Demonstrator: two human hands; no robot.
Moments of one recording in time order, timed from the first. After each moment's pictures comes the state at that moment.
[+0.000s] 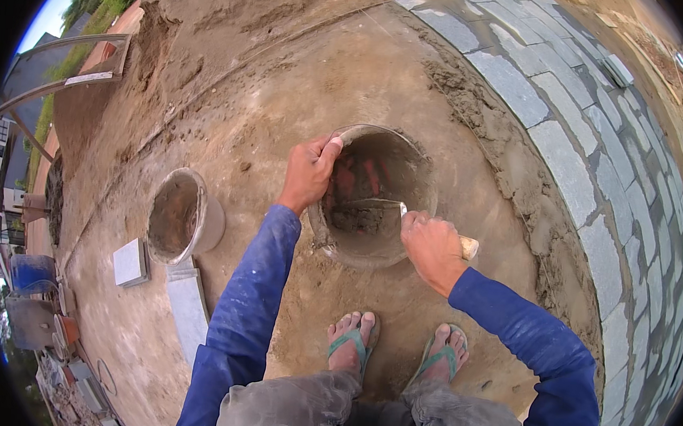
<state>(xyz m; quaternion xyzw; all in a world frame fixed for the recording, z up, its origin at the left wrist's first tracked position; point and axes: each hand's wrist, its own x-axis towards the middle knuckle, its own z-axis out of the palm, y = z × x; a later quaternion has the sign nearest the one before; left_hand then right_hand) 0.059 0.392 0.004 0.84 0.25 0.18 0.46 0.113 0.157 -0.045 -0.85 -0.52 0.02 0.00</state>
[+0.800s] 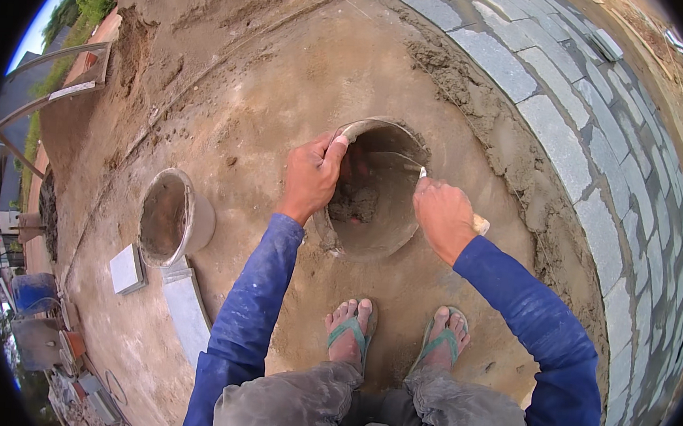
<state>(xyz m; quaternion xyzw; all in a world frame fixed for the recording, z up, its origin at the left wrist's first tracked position) 0.070 0.342 0.006 0.85 0.24 0.21 0.43 0.148 0.135 -0.054 -0.87 -0.49 0.07 0.03</state>
